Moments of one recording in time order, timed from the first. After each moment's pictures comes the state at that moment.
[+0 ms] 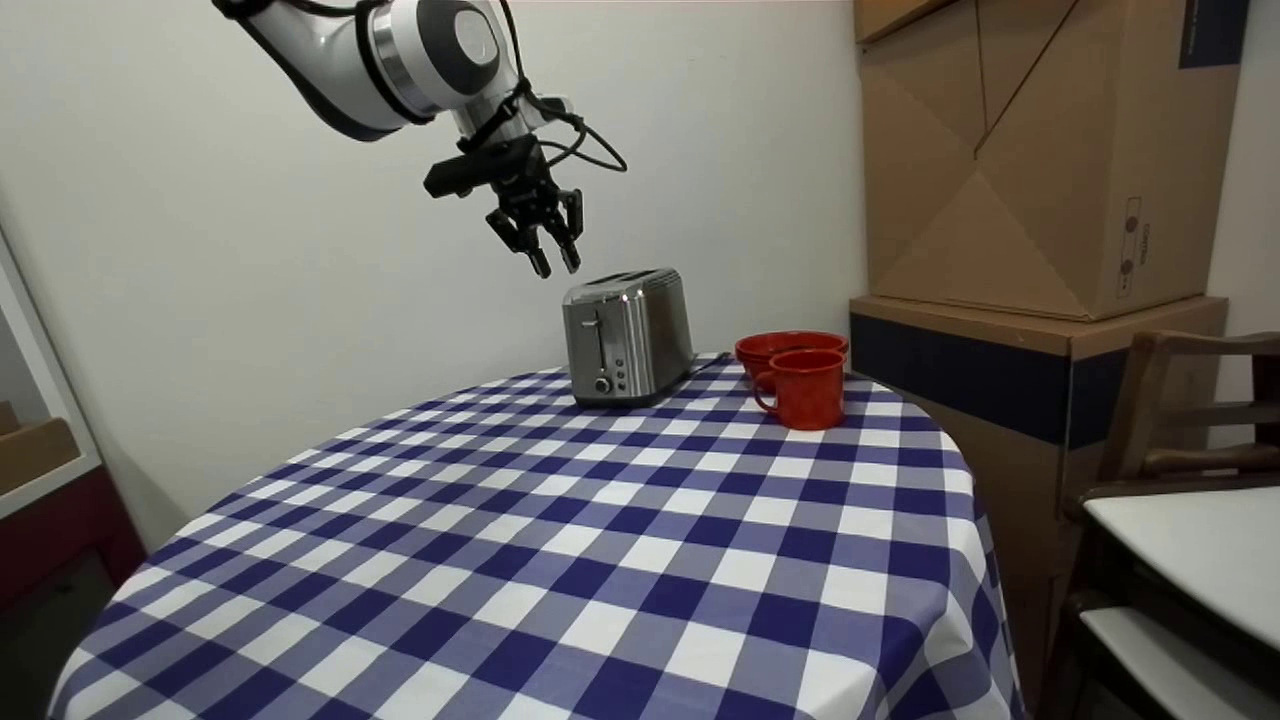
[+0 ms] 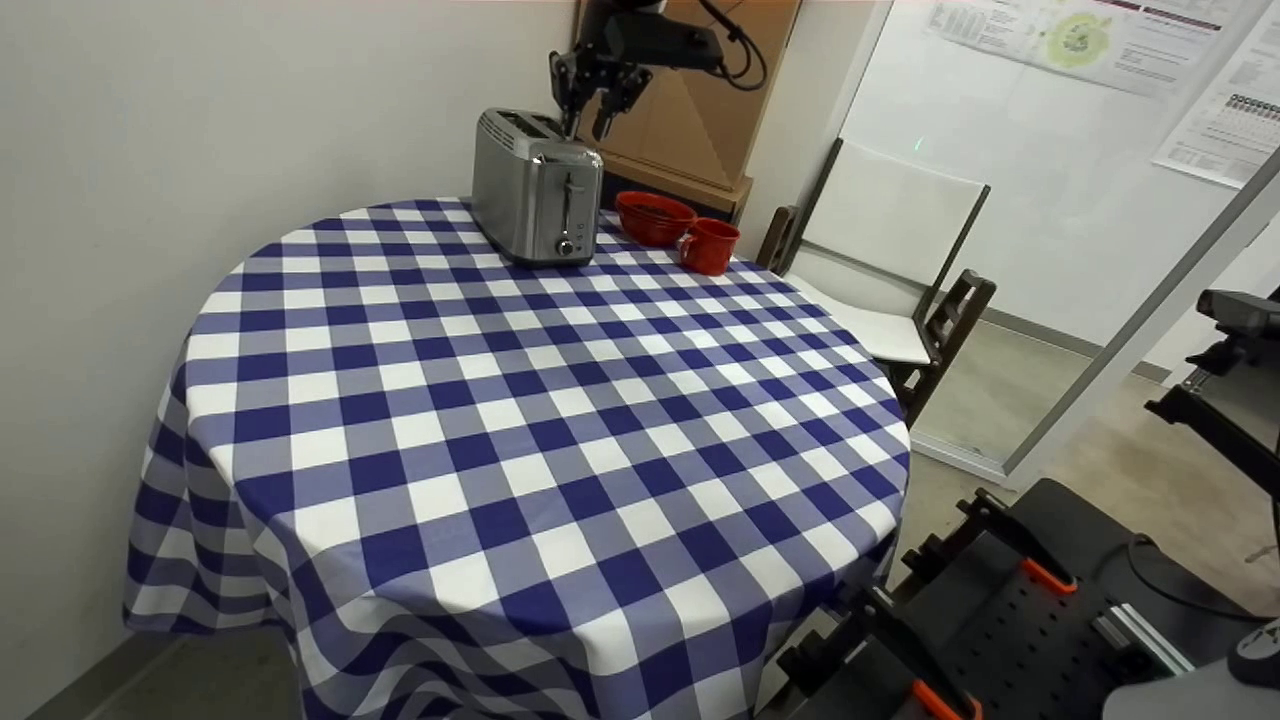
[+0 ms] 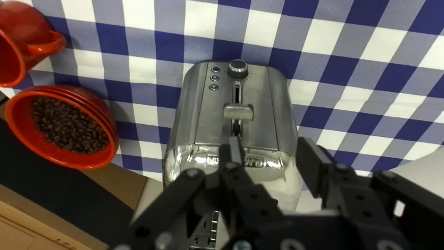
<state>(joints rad) 0.06 0.68 -0.04 -1.48 -0.11 2.51 0.10</state>
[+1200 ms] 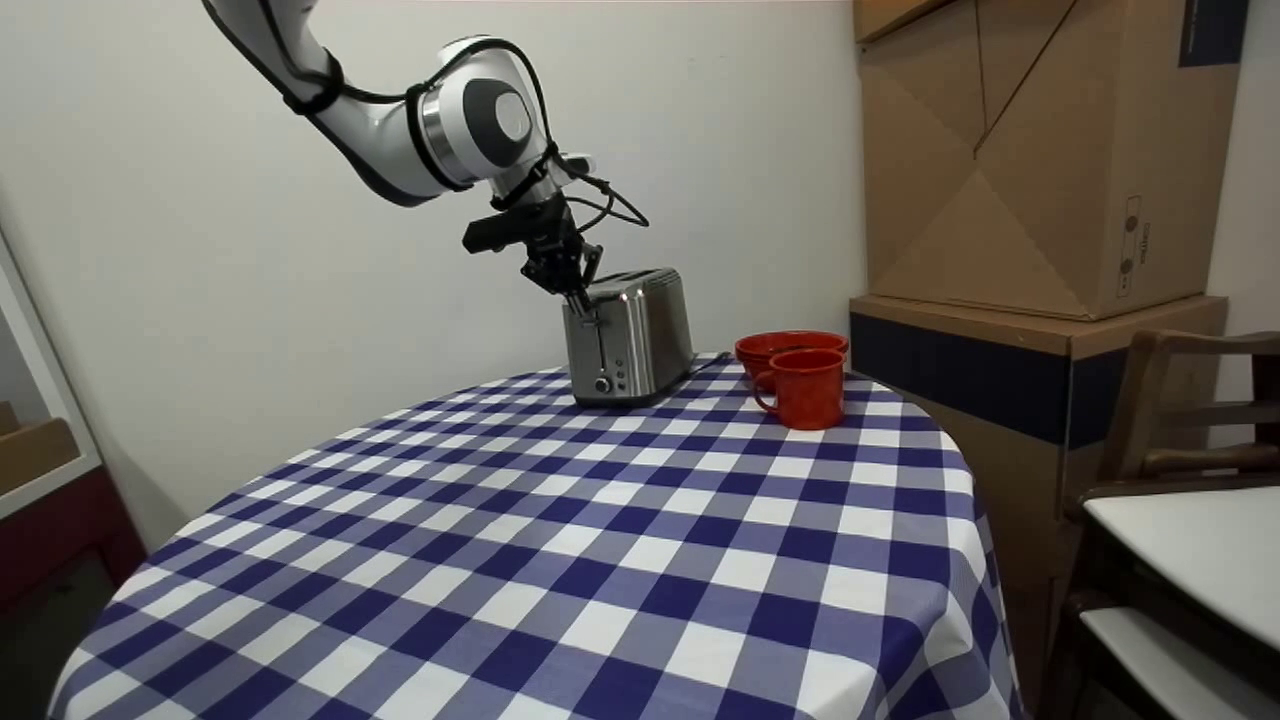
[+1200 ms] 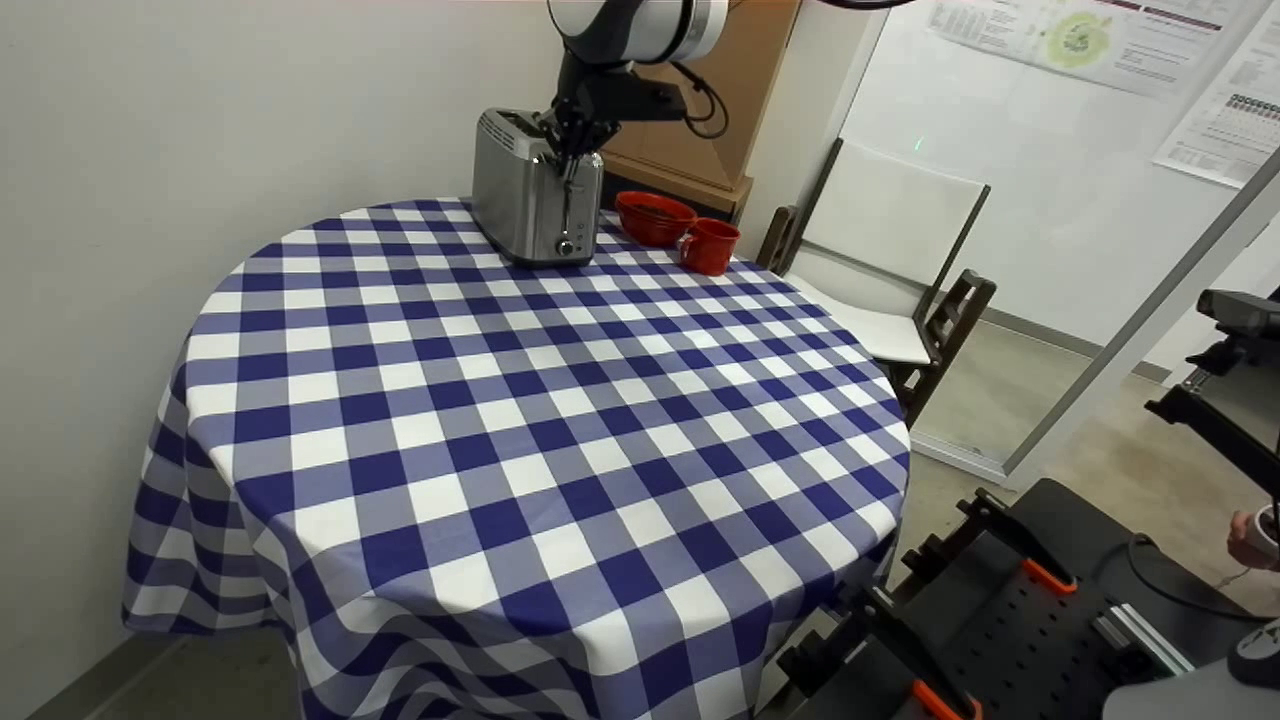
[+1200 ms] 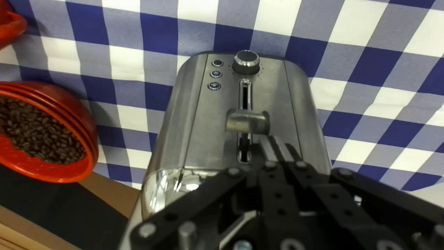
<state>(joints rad) 0.06 0.91 -0.05 -1.24 -0.11 2.51 0.09</state>
